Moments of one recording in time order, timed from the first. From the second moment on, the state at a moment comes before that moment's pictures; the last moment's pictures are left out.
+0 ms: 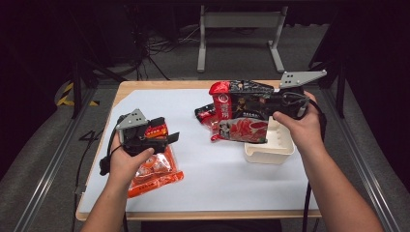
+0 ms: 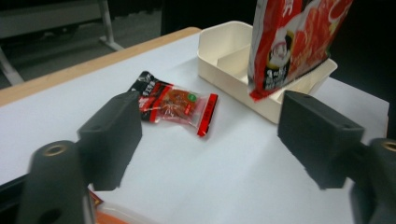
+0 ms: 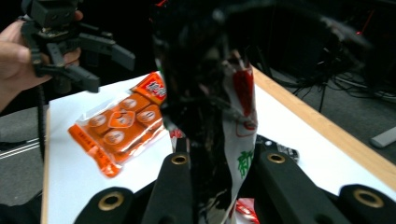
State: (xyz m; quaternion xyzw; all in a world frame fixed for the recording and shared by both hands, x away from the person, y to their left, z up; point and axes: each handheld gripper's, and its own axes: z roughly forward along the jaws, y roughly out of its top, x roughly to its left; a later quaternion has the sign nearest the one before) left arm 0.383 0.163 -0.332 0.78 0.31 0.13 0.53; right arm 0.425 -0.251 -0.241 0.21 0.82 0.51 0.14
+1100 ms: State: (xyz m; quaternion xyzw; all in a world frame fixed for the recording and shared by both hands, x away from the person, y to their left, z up) left arm 0.387 0.180 -0.338 0.76 0.34 0.14 0.53; right arm 0.486 -0.305 -0.240 0.24 0.78 0.53 0.23
